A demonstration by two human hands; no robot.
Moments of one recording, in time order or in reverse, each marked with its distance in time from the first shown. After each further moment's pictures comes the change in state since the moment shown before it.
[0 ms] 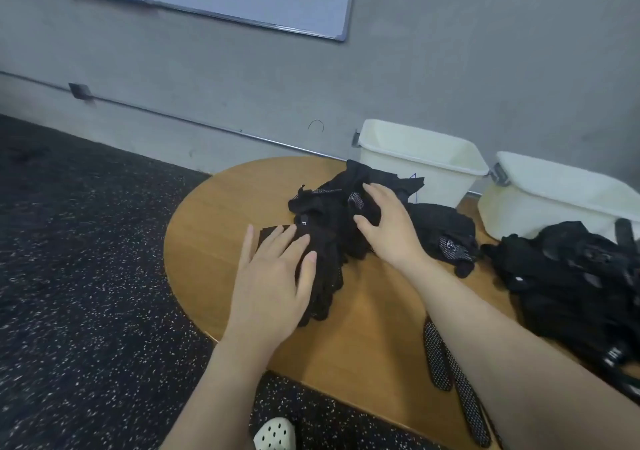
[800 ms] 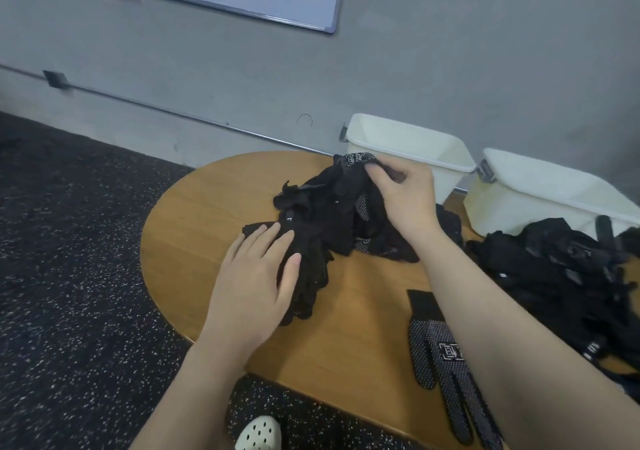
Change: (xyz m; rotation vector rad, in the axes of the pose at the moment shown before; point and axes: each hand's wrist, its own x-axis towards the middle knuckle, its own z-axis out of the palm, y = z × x) left_hand -0.001 -0.012 0.012 -0.018 -0.091 -0.006; right_hand 0.018 -0.022 -0.044 0.474 0.279 -0.017
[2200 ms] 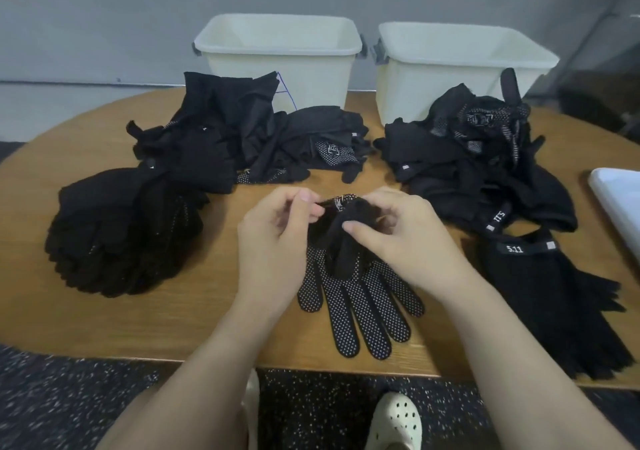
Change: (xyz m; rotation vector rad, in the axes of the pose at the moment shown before) left_hand -0.005 0.184 0.090 -0.870 -0.031 -0.169; right_hand -0.155 0.070 -0.164 -0.241 -0.203 0.198
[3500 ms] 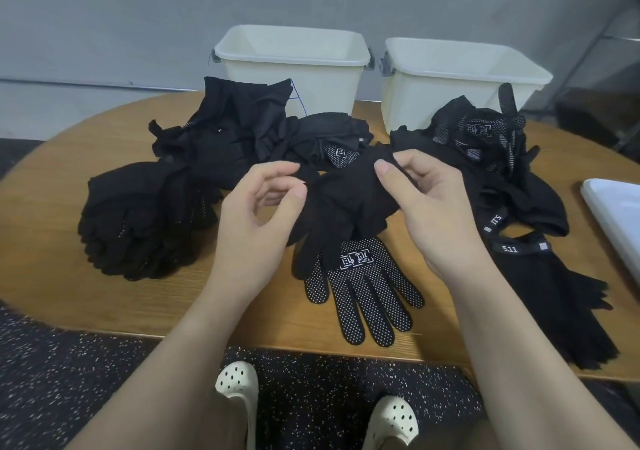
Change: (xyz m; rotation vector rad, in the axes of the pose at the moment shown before) left_hand -0.002 0.020 -0.040 -0.070 -0.060 0.088; right_hand -0.002 -0.045 -0.012 0.513 0.222 -0.030
